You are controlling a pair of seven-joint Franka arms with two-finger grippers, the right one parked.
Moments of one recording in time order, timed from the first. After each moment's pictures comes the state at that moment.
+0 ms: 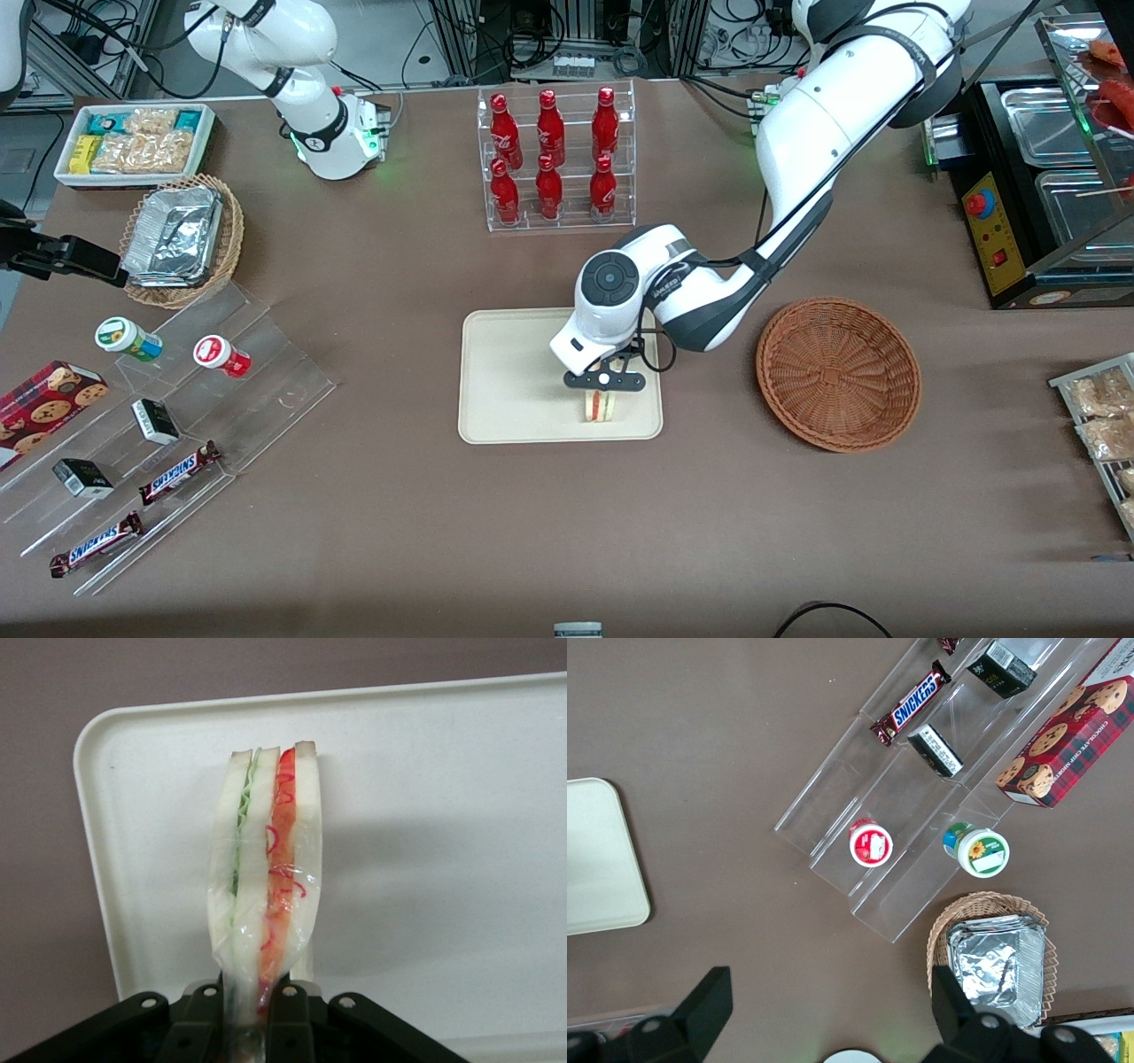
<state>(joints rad) -0.21 0.85 -0.67 -1.45 0.52 2.10 -0.92</state>
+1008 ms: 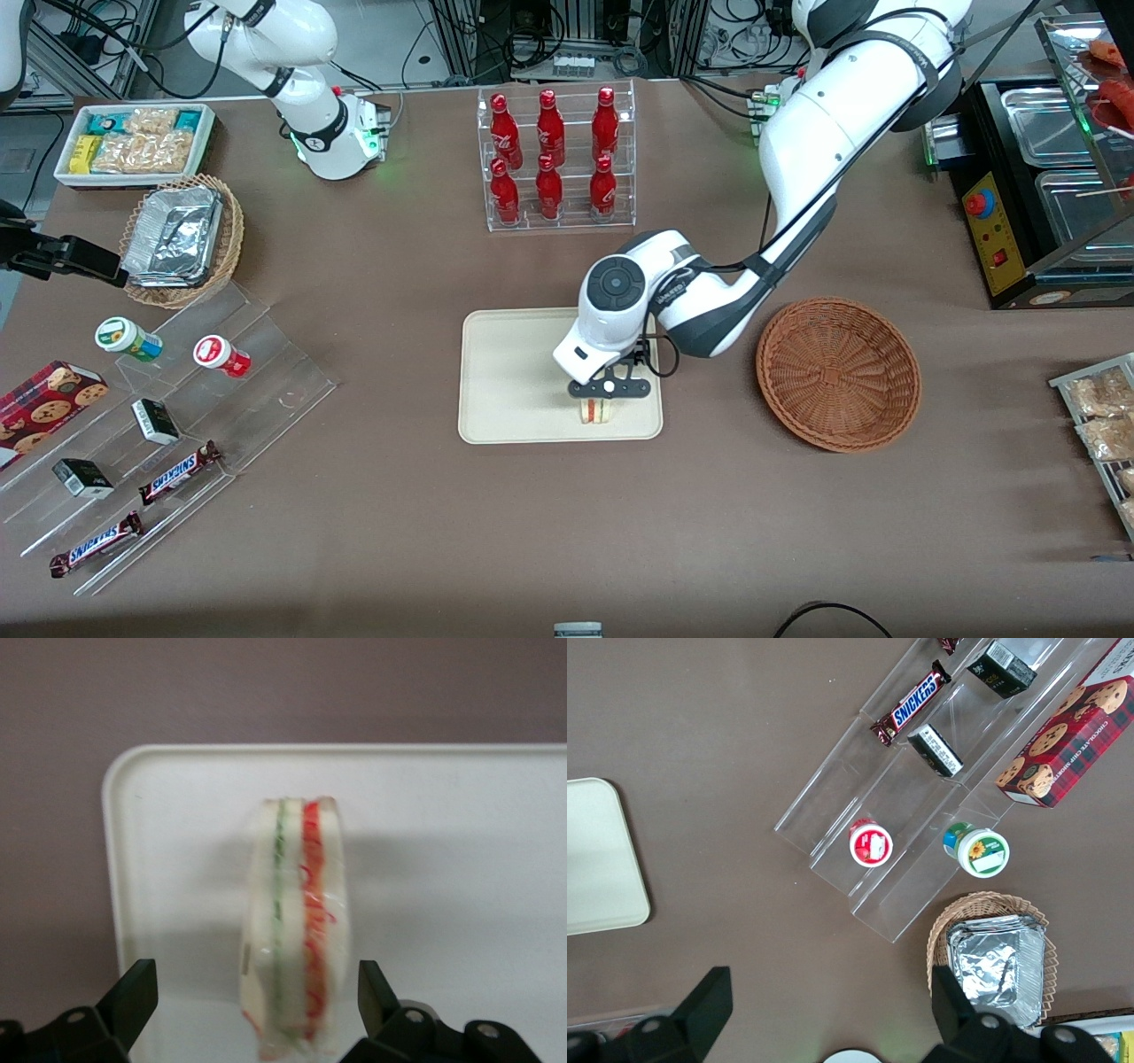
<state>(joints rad) -0.19 0.84 -0.66 -1.41 0.53 2.07 -0.97</state>
